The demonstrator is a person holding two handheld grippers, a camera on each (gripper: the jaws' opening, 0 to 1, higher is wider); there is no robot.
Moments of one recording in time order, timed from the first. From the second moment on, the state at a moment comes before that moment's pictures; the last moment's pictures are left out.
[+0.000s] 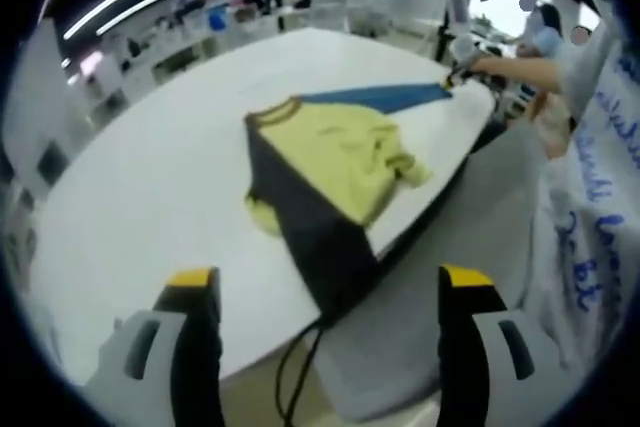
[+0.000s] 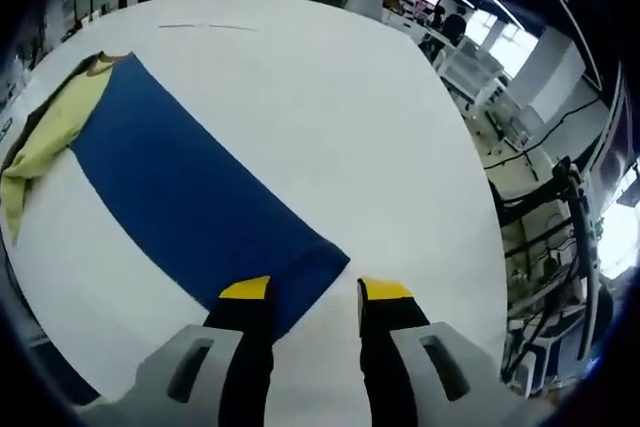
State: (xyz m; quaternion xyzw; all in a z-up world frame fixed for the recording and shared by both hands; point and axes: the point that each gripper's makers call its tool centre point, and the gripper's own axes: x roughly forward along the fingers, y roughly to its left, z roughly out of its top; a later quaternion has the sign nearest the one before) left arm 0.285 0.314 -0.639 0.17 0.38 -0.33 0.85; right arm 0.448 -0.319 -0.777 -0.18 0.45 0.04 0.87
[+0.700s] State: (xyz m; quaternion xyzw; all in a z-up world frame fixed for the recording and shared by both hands) left arm 0.284 0.314 -0.638 0.16 0.37 -0.34 0.85; right arm 0.429 -0.252 -0.733 -0.15 0.41 0.13 0.89
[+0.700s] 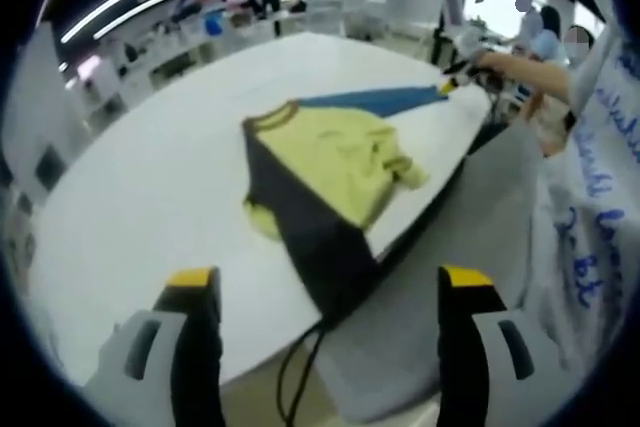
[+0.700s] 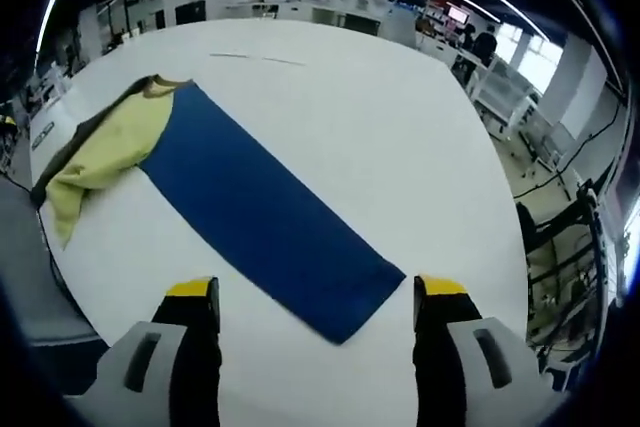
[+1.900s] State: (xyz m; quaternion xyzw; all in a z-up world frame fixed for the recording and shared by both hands) left arm 0.280 0.332 -0.653 0.15 0.38 -0.33 0.85; right arm 0.342 -0.039 -0.608 -0.22 0.30 0.37 0.85
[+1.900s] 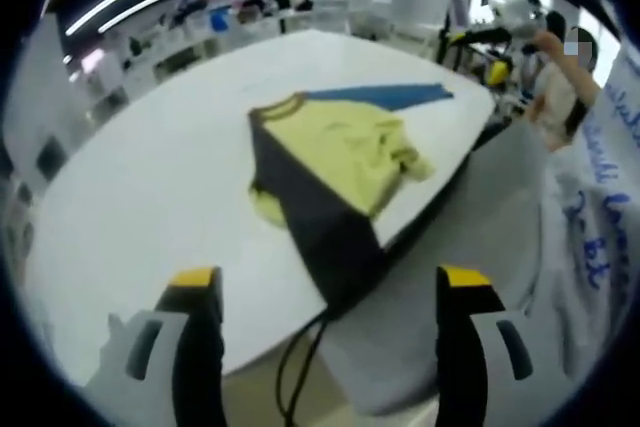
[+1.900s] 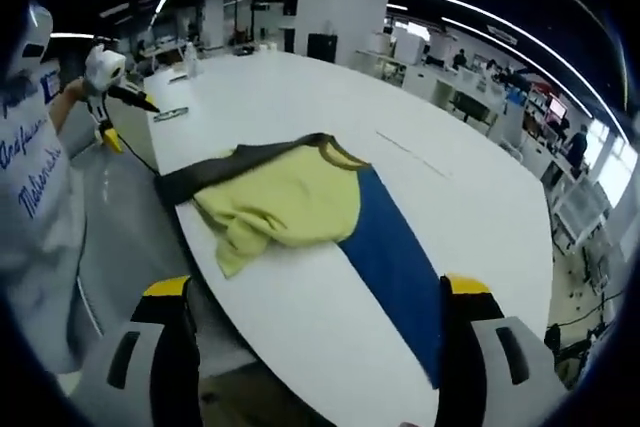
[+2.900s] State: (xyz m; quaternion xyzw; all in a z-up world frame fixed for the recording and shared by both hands) left arm 0.291 0.339 -0.688 0.11 0.41 -0.33 0.85; right arm 0.298 0.002 -0.574 -0.25 0.26 0.37 0.86
